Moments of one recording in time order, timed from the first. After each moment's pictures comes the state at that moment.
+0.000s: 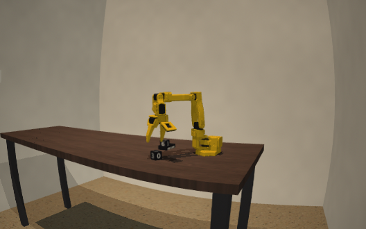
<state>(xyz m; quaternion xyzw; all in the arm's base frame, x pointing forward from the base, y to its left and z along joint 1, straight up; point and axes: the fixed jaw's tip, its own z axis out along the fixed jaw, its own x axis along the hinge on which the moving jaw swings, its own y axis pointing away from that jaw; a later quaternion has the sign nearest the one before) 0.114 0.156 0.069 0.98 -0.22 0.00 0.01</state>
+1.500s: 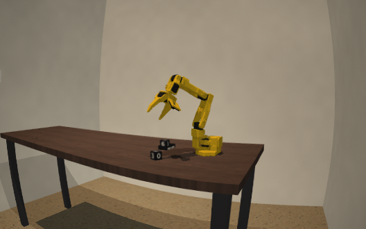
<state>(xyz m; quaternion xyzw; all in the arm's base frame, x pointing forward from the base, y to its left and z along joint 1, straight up) 0.116 0.159 0.151 0.95 -0.21 0.09 -0.21</state>
